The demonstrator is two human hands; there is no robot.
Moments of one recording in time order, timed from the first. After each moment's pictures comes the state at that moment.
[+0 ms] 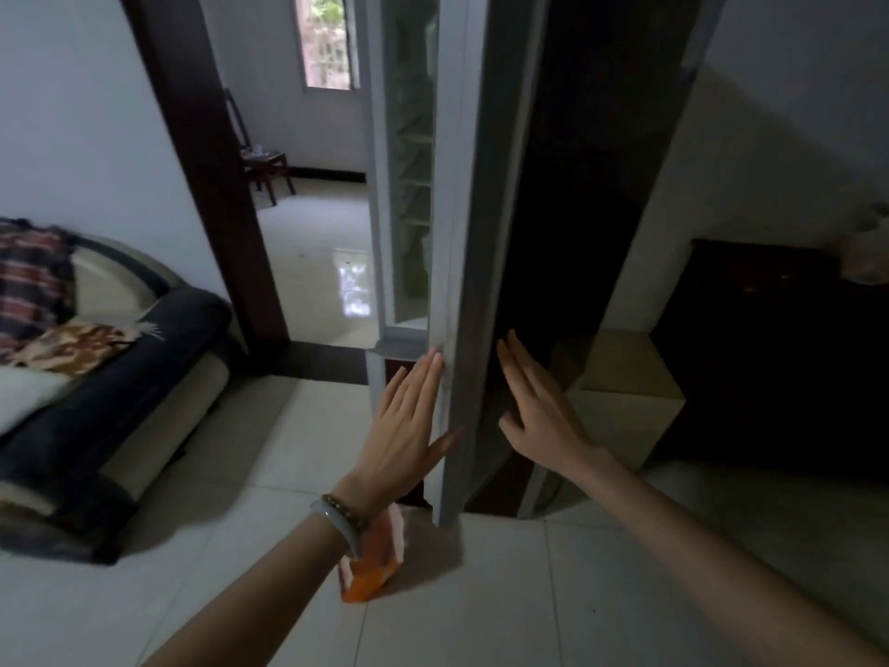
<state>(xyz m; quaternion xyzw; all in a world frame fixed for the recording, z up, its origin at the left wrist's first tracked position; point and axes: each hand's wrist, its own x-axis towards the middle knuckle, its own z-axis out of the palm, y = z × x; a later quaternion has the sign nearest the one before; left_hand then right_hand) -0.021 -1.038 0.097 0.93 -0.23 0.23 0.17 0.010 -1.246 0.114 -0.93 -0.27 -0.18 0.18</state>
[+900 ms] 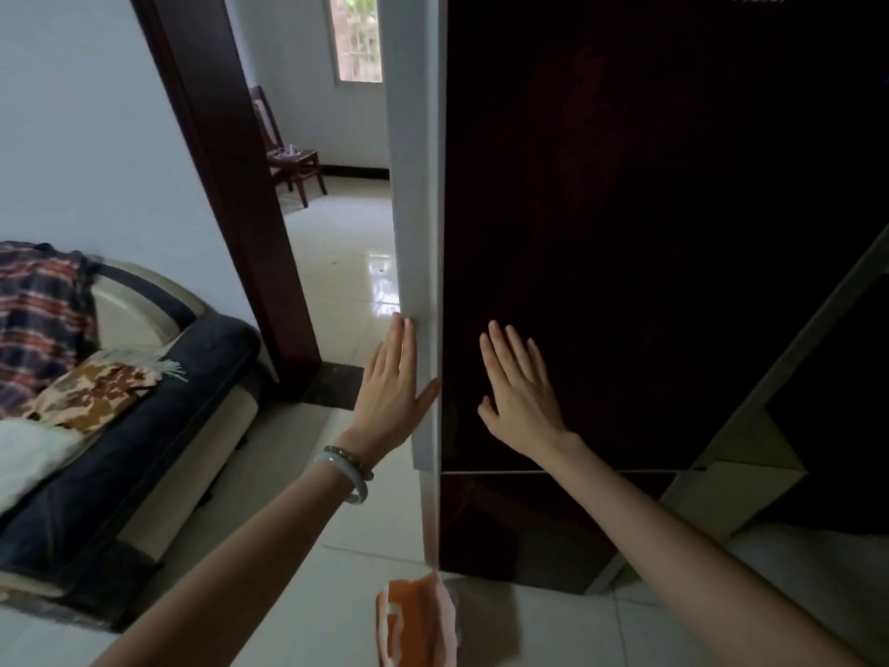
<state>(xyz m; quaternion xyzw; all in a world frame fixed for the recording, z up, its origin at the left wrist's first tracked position) 0.271 -0.895 0.101 0.97 -0.10 0.20 0.14 0.286 -1.088 0.106 -0.96 -0.23 -0.17 0.05</state>
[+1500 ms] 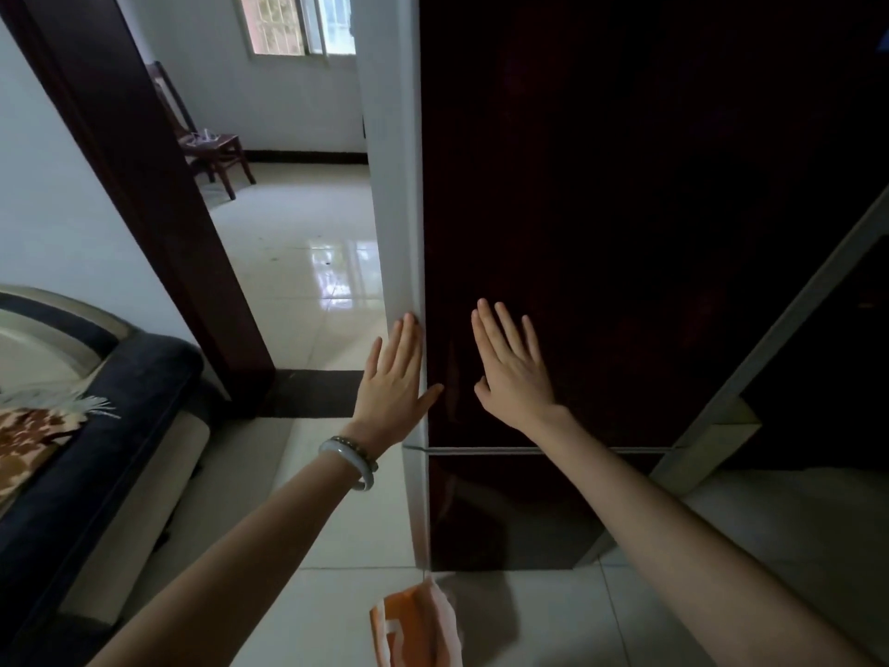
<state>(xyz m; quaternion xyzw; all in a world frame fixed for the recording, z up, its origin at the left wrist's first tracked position) 0.357 -0.887 0.074 0.97 -0.17 0.14 -0.01 0.346 -1.074 0.104 -0.98 -0.15 -0.15 -0.01</state>
